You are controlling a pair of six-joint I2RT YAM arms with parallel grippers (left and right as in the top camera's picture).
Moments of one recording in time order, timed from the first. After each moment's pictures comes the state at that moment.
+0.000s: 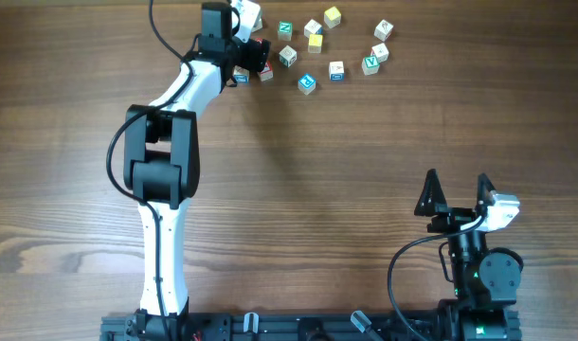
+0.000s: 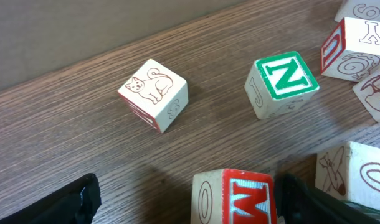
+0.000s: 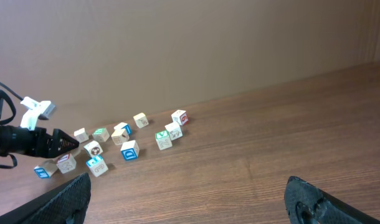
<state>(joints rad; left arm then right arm) -0.17 2.47 1.87 -0.09 0.18 0.20 0.00 0.03 0.01 0.00 0.00 0.25</state>
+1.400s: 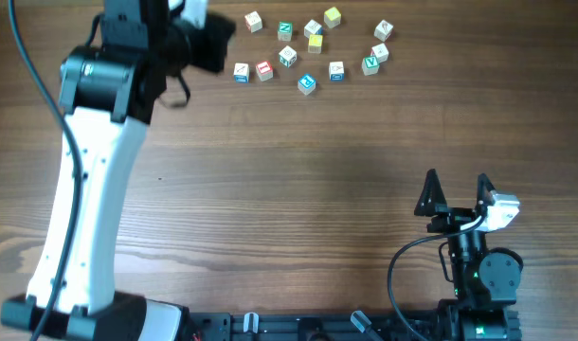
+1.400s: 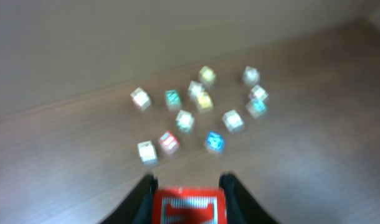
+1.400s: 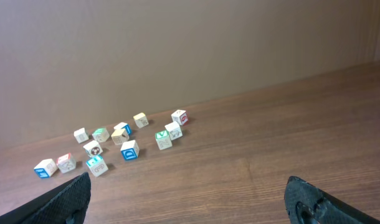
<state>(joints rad) -0.22 1.60 1.89 -0.98 0.21 0.05 0.00 0.03 0.01 0.00 0.00 0.25</state>
